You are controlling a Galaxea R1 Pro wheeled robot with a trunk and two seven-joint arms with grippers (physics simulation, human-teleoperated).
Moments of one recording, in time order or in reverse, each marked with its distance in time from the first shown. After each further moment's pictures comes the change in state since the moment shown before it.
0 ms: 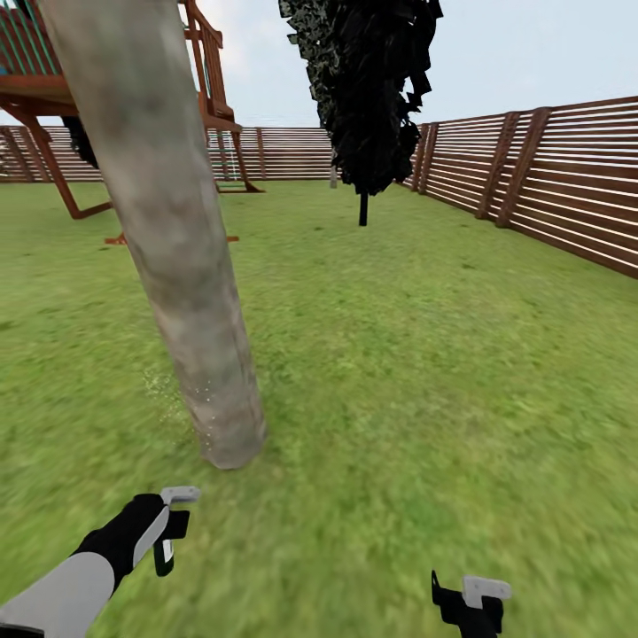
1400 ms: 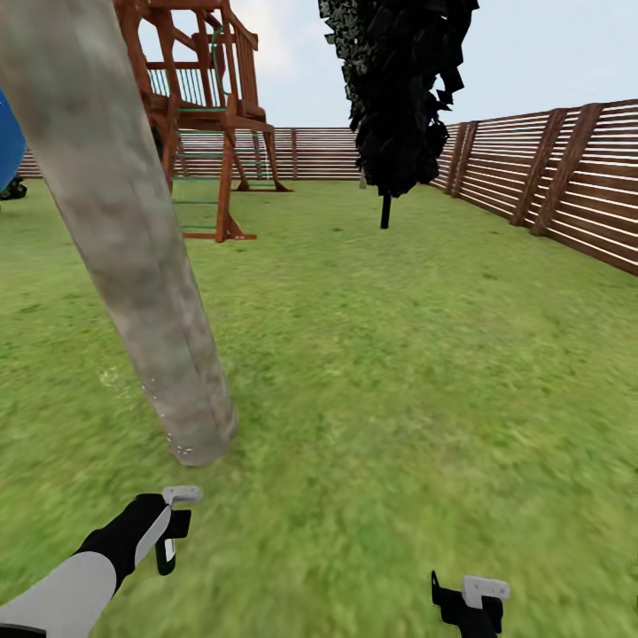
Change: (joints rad) left arm 0.000 -0.006 0.002 -0.002 -0.001 -0.003 0.003; right arm 0.000 0.000 0.000 0.000 0.000 0.000 0.000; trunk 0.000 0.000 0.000
